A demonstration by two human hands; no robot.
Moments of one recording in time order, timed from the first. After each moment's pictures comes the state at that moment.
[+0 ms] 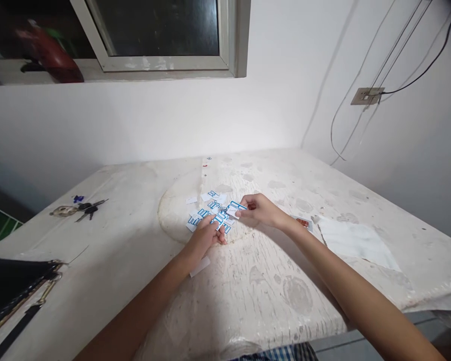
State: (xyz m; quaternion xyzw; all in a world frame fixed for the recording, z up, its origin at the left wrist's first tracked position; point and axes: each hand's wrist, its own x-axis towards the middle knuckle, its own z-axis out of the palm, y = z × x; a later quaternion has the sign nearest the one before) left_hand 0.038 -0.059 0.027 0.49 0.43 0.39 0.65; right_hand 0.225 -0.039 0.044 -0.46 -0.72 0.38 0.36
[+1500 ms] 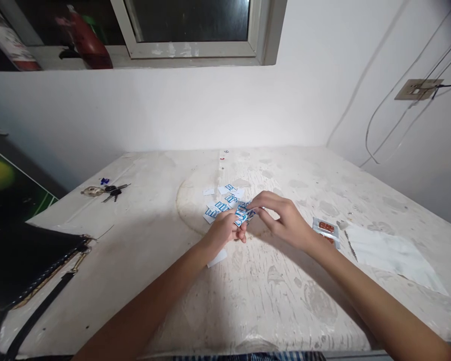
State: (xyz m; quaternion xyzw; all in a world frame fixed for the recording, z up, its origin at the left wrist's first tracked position) left_hand 0.035 -0.064 0.032 0.47 0.39 0.37 0.70; right_hand 0.200 -0.078 0.061 -0.35 -0.84 0.13 0.40
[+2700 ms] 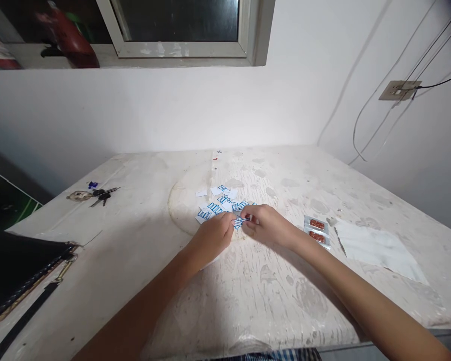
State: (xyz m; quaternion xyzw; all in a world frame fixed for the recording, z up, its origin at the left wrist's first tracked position) left_hand 0.021 -0.067 0.030 0.83 0.44 0.26 0.21; right_hand 0.200 -0.069 0.039 -0.47 -0.83 0.17 0.25
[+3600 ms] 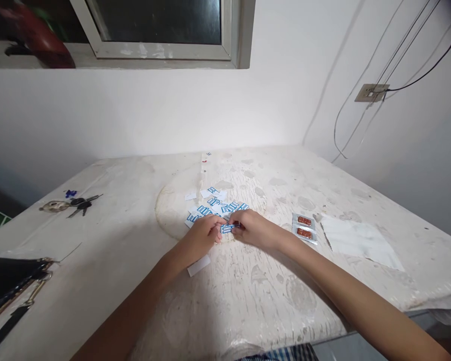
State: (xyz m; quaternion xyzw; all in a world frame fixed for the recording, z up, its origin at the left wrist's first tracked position) left_hand 0.017 -0.054 0.034 0.78 0.44 0.24 0.37; right_hand 0.194 -0.070 0.043 -0.44 -0.84 0.23 0.22
